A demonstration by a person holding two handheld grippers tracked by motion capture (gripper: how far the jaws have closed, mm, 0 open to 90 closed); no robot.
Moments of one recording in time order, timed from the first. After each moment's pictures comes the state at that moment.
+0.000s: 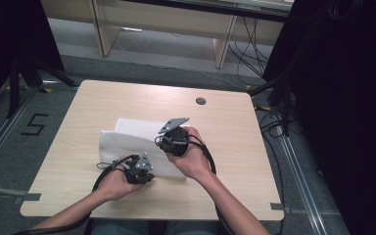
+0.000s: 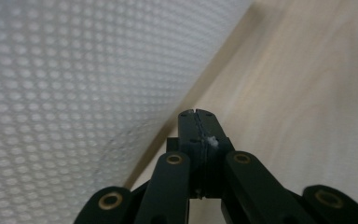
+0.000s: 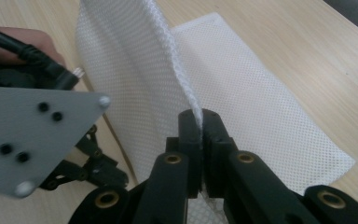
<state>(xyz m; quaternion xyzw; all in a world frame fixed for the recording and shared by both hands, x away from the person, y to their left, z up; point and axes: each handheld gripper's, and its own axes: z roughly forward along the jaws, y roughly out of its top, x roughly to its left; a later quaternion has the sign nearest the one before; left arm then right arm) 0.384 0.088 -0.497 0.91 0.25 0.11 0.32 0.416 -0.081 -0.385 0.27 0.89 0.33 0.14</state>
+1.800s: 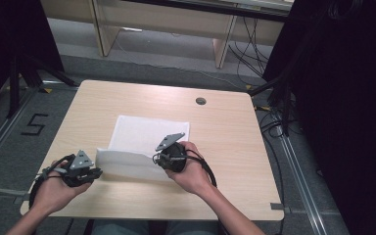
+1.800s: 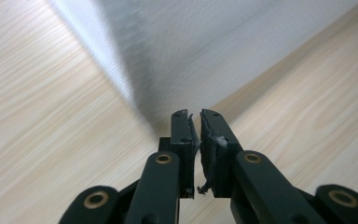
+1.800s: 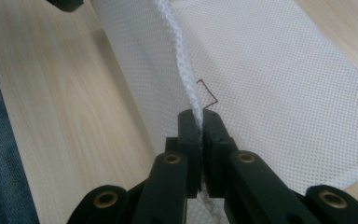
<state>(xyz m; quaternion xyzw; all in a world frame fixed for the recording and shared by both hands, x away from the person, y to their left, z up) 0.336 0.229 -0.466 0.84 0.40 0.19 0.31 0.388 -0.080 -0.408 0.24 0.91 0.31 0.11</state>
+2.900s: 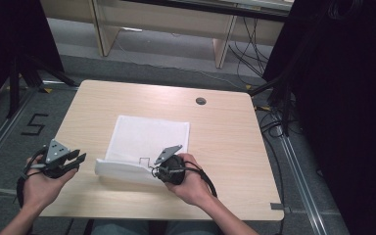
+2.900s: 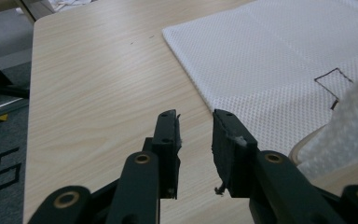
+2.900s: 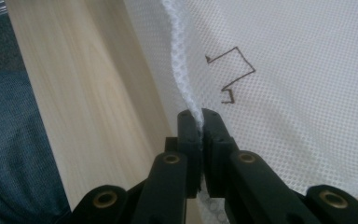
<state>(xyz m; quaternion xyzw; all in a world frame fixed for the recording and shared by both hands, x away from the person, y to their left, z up) 0.345 0.261 -0.459 0.74 0.48 0.28 0.38 0.367 -0.082 -0.432 0.22 0.93 0.29 0.09</state>
